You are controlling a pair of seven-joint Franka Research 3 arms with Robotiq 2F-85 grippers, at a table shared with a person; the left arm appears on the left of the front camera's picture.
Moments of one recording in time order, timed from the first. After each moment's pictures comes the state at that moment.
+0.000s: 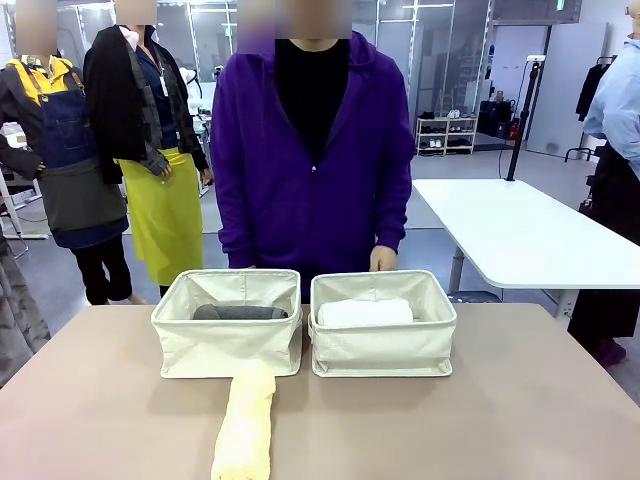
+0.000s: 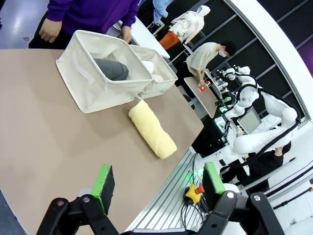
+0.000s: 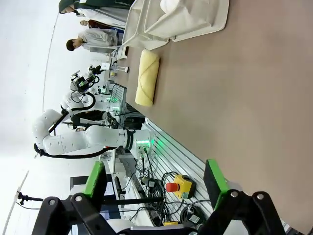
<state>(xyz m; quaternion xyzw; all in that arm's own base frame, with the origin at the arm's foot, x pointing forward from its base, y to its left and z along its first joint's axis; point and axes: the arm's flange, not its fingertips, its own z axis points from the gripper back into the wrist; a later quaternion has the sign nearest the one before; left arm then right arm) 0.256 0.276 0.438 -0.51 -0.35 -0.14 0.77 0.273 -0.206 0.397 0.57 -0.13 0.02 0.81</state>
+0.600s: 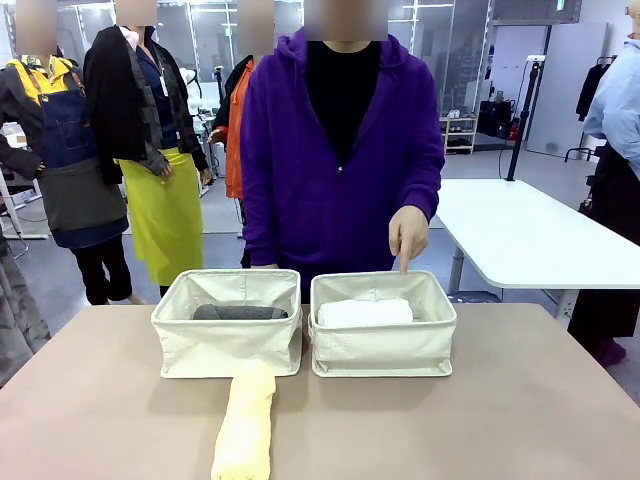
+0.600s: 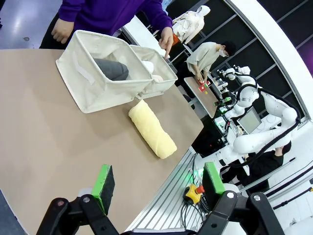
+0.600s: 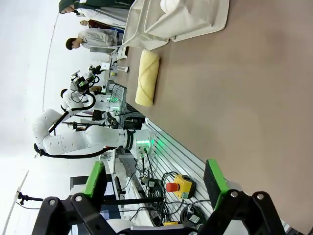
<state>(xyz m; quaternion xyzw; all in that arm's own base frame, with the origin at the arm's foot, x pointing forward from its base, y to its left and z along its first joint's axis) 0.256 0.276 0.438 -0.51 -0.35 -0.14 0.77 0.273 -0.206 0.397 0.57 -0.13 0.02 0.81</state>
